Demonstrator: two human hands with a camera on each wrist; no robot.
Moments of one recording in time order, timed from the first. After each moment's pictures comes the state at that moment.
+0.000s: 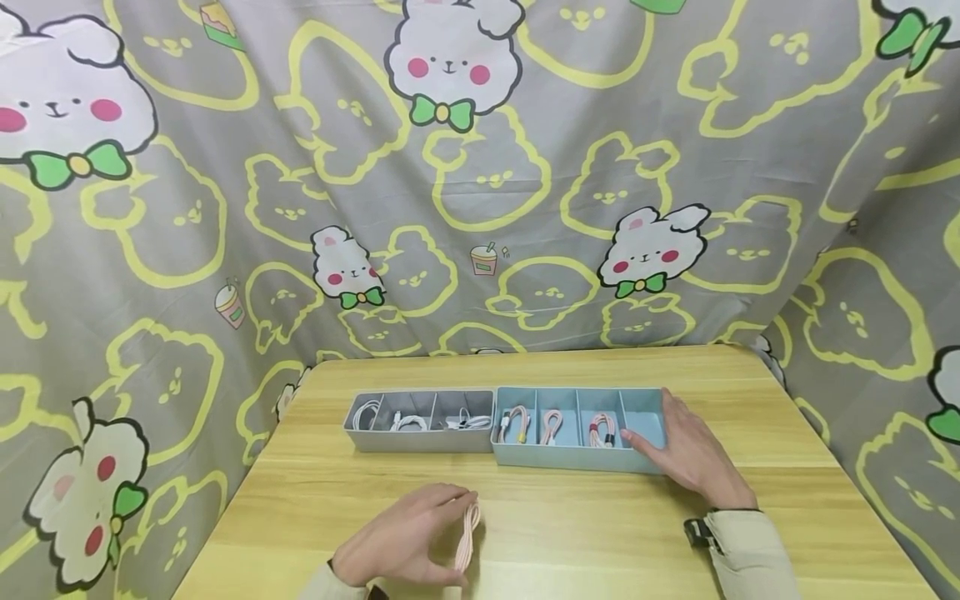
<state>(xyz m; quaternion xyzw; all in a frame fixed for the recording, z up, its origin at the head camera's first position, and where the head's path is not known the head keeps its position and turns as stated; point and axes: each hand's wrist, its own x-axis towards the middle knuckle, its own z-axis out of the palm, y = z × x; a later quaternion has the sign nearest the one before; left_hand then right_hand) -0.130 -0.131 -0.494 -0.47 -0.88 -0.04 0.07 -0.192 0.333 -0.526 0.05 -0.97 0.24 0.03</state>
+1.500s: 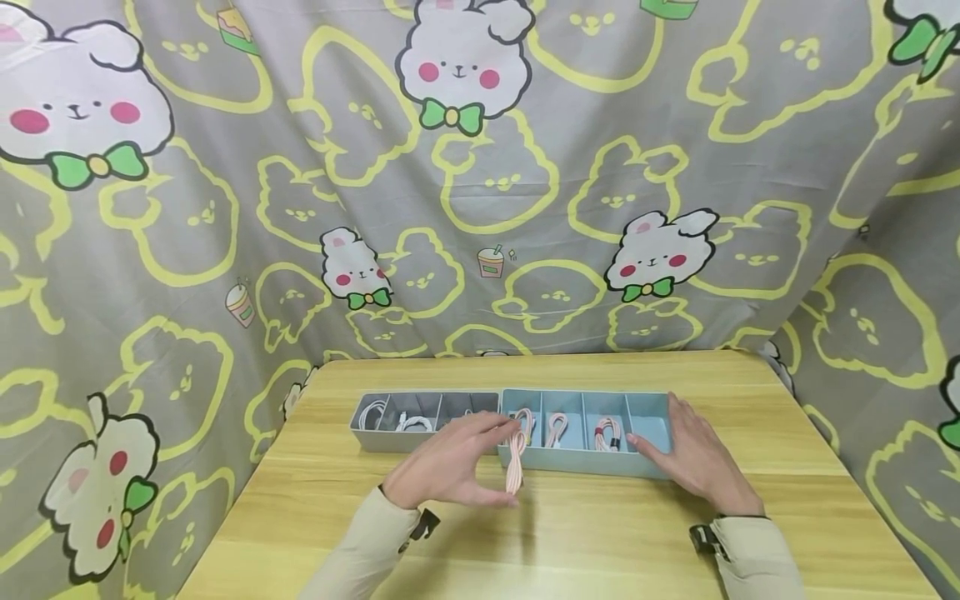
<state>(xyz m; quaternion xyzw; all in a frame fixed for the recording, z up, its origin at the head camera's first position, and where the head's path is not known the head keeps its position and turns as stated) -0.185 -0.063 -0.425 -0.48 -0.86 -0.04 0.14 -0.193 0.333 -0.527 0.07 -0.97 0.24 0.03</state>
